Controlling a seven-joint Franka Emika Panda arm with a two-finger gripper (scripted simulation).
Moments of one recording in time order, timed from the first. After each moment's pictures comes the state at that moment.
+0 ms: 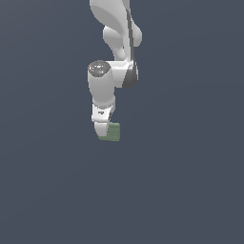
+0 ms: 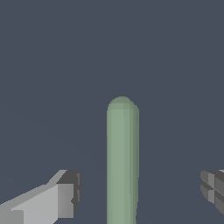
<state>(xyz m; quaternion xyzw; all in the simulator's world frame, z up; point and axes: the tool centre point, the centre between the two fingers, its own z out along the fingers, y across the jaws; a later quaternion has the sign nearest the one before) -0.066 -0.071 0.127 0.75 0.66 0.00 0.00</state>
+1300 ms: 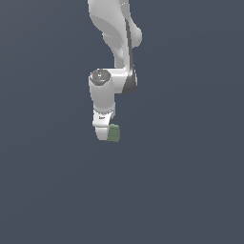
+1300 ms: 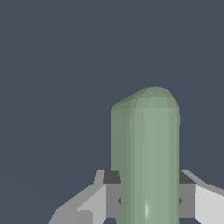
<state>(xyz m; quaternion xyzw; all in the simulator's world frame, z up) -0.063 -0.071 0.100 0.75 0.66 0.00 0.00</state>
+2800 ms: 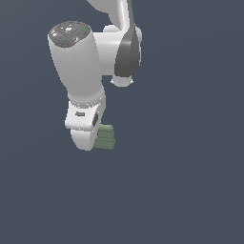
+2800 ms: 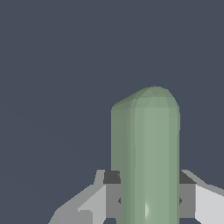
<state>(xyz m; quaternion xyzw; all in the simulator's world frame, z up) 0.055 -0.087 0.251 0.75 0.66 0.00 0.00</state>
